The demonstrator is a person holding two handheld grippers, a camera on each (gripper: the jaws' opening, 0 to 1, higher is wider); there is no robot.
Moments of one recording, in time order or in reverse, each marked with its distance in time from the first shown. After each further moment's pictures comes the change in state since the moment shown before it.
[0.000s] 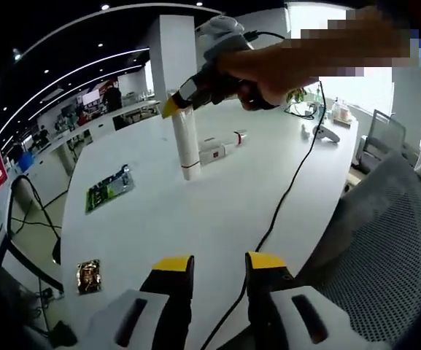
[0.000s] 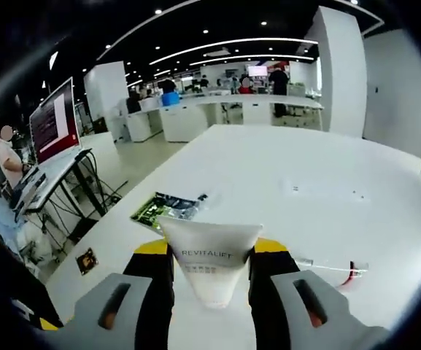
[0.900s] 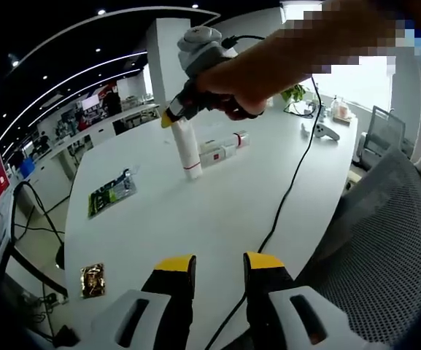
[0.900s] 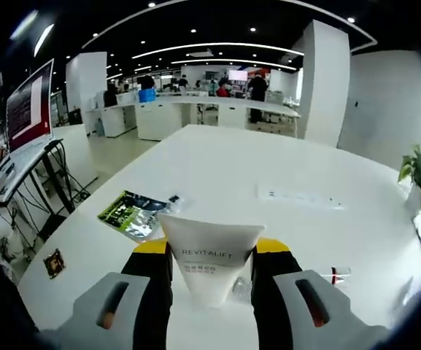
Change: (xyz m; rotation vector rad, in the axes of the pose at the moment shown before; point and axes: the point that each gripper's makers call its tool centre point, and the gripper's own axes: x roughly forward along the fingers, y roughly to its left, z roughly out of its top) left arm -0.002 0.001 0.003 0.030 -0.016 0.010; right arm 0.010 -0.018 0.000 -0.053 -0.012 -0.174
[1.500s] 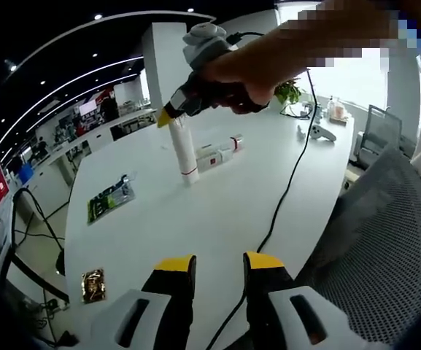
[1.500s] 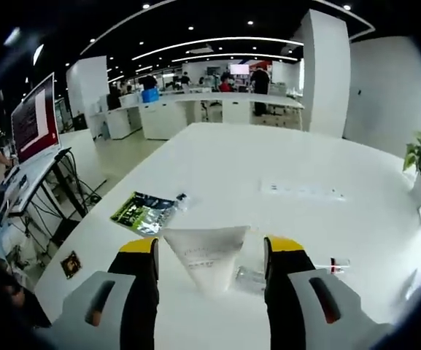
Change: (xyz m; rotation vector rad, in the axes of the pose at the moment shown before) left arm -0.002 -0.005 0.004 0.029 -0.022 -0.013; right arm -0.036 -0.004 0.003 0.050 0.009 0.062
